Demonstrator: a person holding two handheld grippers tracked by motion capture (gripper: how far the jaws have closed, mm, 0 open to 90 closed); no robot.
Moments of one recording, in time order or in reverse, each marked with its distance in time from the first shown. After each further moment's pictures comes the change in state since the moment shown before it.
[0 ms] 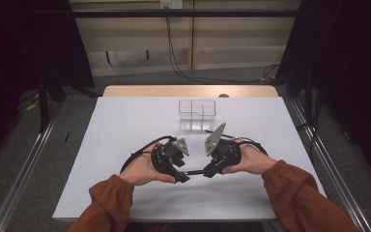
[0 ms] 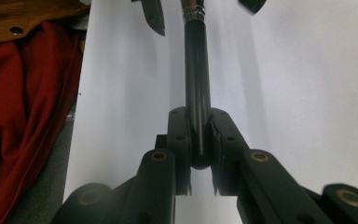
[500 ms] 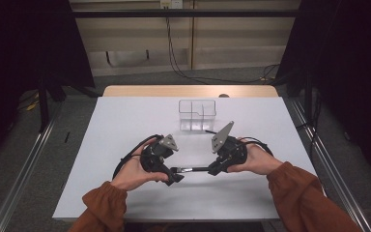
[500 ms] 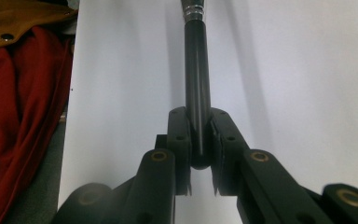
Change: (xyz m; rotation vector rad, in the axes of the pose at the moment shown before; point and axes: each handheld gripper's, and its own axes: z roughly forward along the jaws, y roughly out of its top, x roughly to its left) left arm 0.001 -0.023 -0.013 -0.105 0.098 -0.110; right arm -0.001 -0.015 -0.009 -0.033 -0.037 0.054
